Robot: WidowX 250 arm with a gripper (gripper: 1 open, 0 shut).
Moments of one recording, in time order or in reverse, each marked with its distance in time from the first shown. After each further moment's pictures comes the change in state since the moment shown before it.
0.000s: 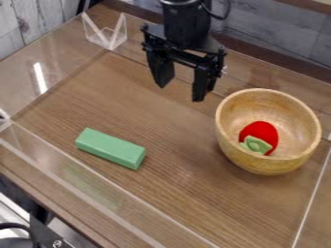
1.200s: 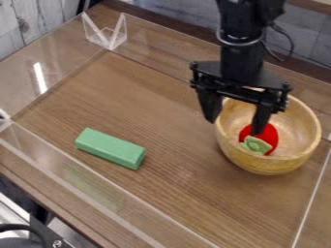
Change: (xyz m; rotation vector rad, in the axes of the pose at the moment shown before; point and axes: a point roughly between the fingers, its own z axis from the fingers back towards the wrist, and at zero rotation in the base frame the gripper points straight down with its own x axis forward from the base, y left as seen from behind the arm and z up) arm 0.006 -0.072 -0.022 -0.051 -0.029 0.106
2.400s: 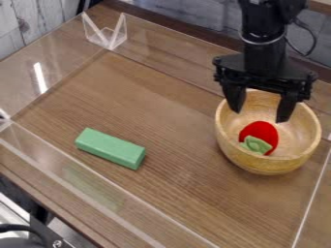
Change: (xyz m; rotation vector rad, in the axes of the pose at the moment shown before) arm 0.029 -0.006 -0.003 -0.024 -0.135 0.037
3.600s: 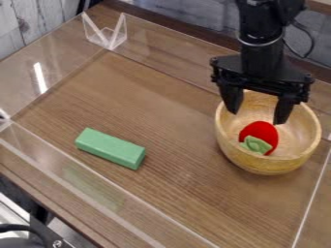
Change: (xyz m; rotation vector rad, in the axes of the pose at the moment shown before) arm -0.005 -0.002 0.007 0.001 -0.009 -0.013
